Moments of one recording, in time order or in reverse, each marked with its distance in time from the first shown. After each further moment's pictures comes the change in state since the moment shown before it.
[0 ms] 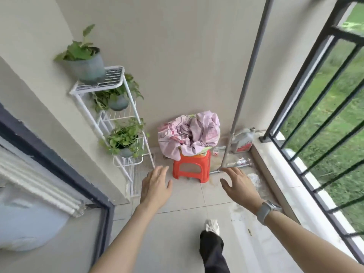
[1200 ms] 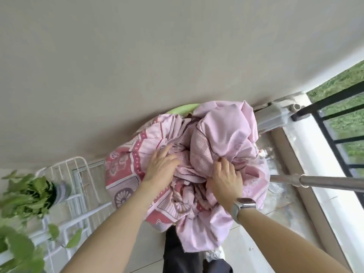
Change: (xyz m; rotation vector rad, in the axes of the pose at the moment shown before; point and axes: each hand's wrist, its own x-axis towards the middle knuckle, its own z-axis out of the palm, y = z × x) left_hand 0.647 -0.137 0.340 0.177 -0.635 0.414; right_hand 0.582 0.158 0.303 -0.359 -0.340 0.463
